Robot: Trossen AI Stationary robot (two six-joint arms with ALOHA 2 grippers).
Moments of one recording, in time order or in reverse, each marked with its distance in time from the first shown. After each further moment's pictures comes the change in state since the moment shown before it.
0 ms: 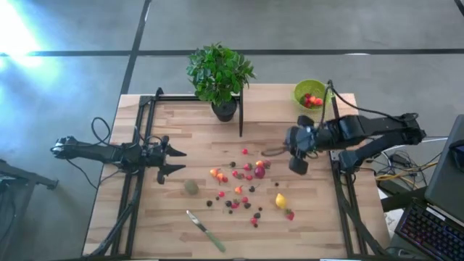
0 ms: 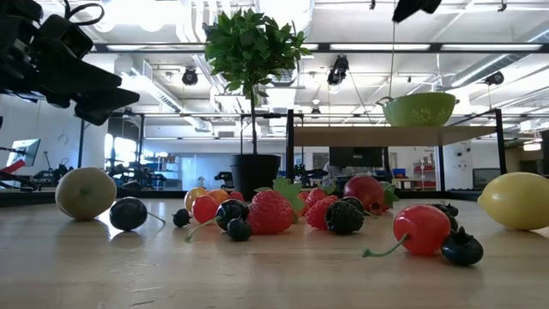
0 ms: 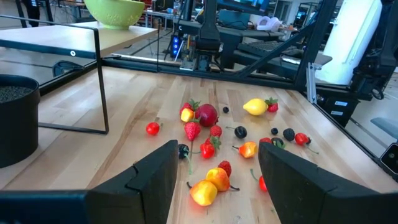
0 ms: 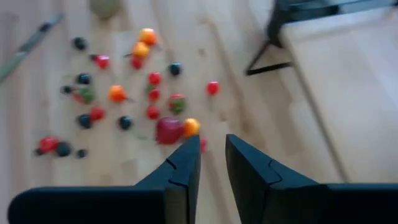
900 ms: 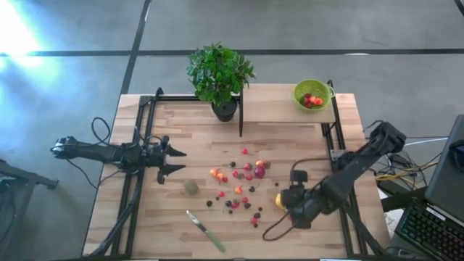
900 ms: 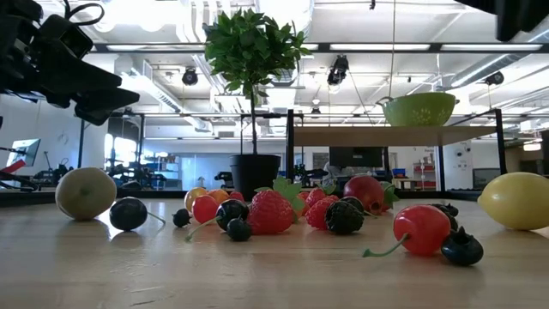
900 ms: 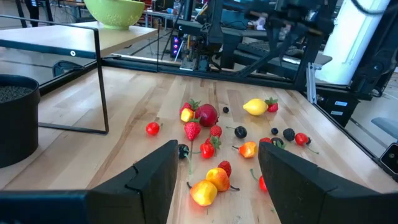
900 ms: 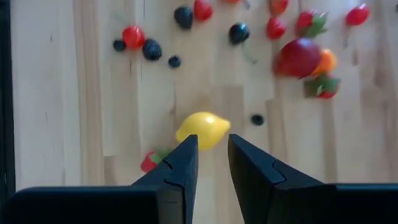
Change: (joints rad) left arm 0.000 0.000 0.000 0.000 0.000 0.000; right arm 0.494 0.330 -0.066 0.033 0.005 0.340
